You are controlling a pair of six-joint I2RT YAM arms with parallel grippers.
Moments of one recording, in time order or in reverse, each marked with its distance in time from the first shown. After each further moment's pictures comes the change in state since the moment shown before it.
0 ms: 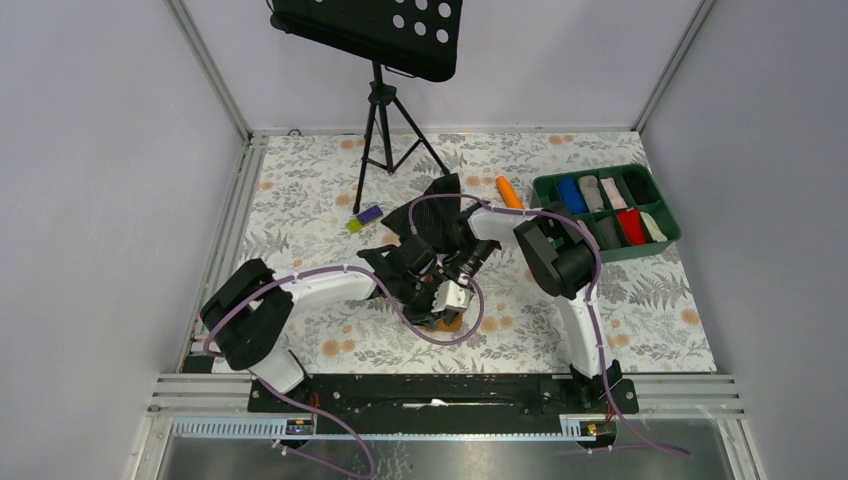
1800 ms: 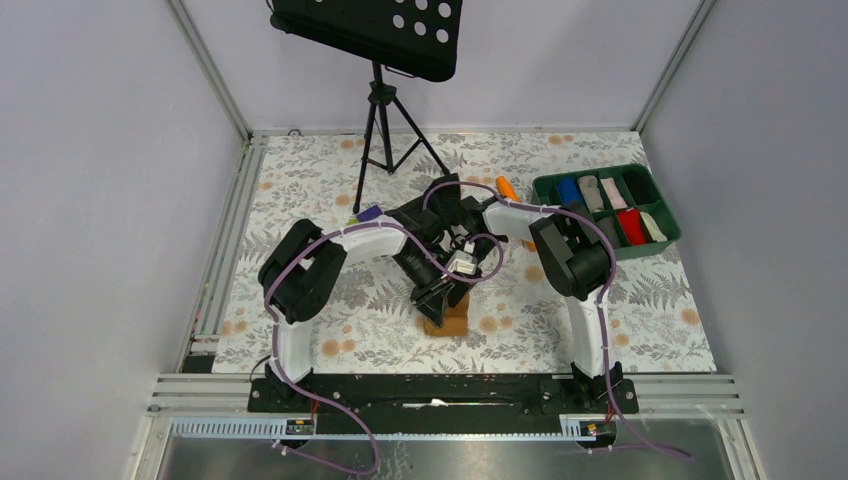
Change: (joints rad) left arm 0.139 0.392 0.403 -0.468 0.393 -0.003; right arm -0.069 -0.073 -0.053 0.296 0.254 0.493
